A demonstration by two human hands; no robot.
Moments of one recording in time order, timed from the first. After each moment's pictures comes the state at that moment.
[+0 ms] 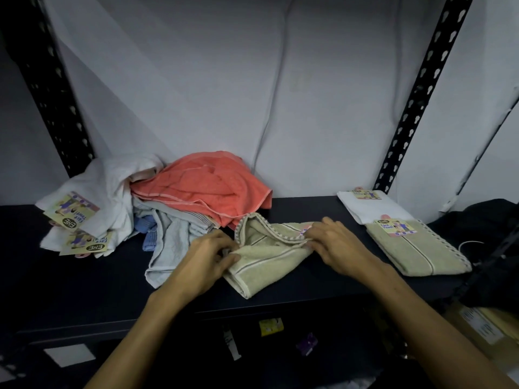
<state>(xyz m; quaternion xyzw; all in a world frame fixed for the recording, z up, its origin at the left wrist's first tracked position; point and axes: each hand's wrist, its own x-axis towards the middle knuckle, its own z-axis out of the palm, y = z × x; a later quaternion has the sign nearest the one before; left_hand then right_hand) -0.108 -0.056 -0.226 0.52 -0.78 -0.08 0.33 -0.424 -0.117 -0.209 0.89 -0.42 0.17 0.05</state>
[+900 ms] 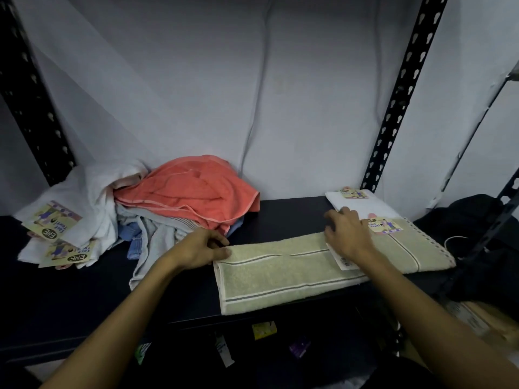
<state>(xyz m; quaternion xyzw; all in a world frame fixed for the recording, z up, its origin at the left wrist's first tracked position) -0.101 -0.124 -0.229 0.58 -0.71 -0.33 0.24 -0.457 -0.144 -0.209 0.68 -0.71 0.17 -0.01</state>
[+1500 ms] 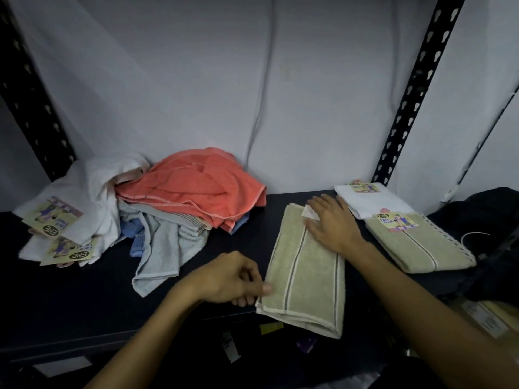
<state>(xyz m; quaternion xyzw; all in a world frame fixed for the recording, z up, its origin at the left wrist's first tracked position) -0.156 -0.057 -0.206 0.52 -0.74 -0.41 0.12 -0.433 -0.179 -0.228 0.79 -0.60 0.15 0.06</state>
